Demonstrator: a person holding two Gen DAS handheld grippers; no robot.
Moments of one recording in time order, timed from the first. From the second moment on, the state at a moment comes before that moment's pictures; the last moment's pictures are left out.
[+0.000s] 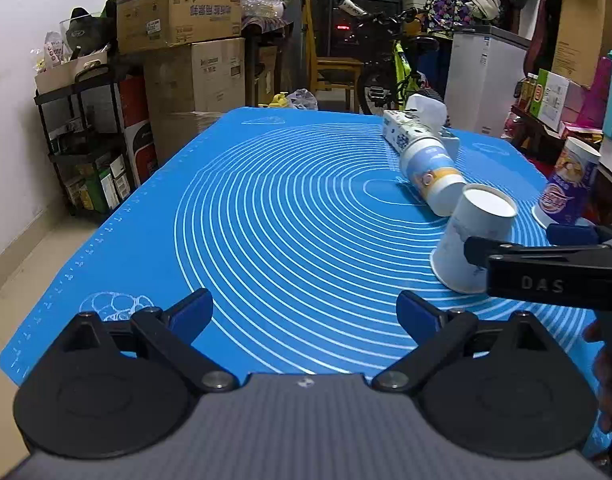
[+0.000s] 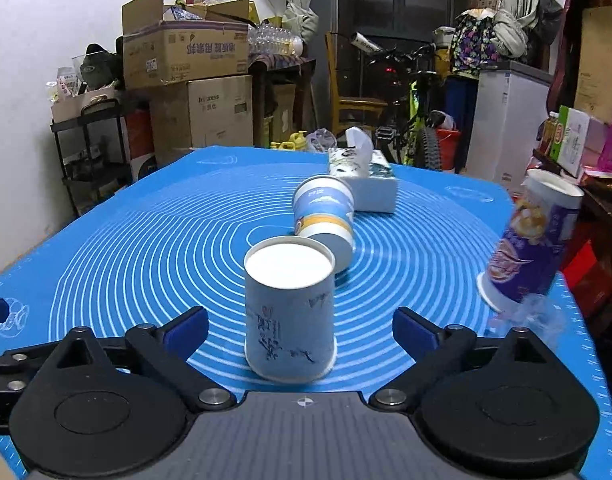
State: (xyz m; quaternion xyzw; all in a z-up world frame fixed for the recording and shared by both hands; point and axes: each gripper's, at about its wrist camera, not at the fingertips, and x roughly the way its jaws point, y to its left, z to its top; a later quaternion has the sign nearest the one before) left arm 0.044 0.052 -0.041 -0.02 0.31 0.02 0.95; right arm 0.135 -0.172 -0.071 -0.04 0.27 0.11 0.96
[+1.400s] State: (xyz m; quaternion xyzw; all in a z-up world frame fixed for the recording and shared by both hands) left arm -0.009 0.007 -0.034 0.01 0.31 -0.01 0.95; right arm 0.007 -0.235 -0.042 -0.02 0.26 0.08 0.96
